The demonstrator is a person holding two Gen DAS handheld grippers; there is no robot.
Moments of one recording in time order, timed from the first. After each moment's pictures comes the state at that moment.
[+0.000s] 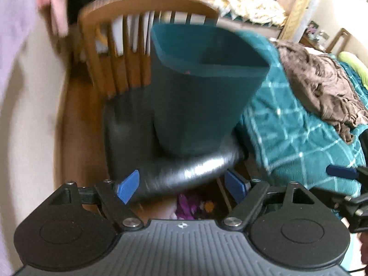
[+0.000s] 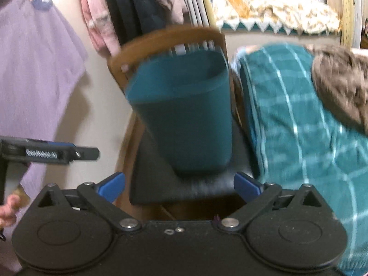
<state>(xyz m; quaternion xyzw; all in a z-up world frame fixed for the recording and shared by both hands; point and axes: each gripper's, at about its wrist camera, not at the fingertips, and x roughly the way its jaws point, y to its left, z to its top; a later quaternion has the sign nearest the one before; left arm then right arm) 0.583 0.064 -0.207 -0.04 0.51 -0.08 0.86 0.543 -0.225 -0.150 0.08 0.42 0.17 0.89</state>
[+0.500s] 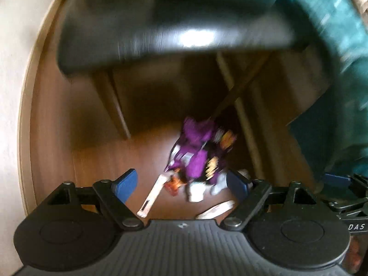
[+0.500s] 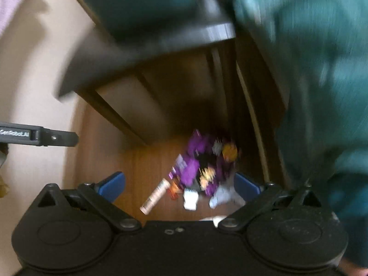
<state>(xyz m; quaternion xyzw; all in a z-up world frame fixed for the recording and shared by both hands) 0.545 0.044 -0.525 -0.04 0.62 -0.06 0.78 0.510 -0.243 -0.467 0.08 0.56 0.14 0.82</state>
